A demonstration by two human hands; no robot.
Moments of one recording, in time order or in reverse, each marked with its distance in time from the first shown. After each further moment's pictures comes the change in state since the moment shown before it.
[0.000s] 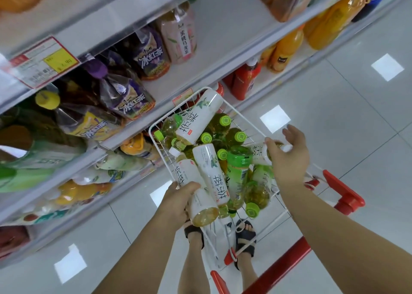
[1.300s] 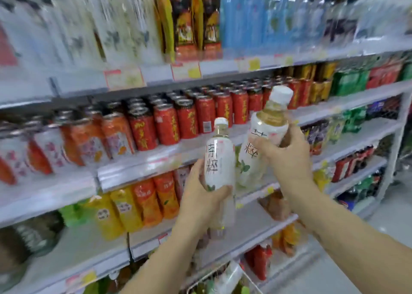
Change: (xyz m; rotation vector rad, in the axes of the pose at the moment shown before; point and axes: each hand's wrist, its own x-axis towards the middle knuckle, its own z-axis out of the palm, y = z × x) left_hand -0.416 0.154 0.009 0.177 -0.102 1.551; right_hand -0.155 -0.414 -0.193 0.649 -0.229 -0.811
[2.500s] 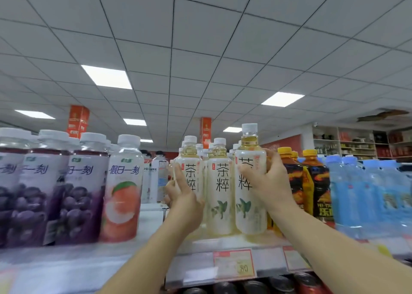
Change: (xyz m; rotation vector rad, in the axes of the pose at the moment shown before) left_hand 0.222 0.183 -0.238 0.662 0.493 0.137; right_hand 0.161 -0.164 0.272 0.079 -0.243 -0.486
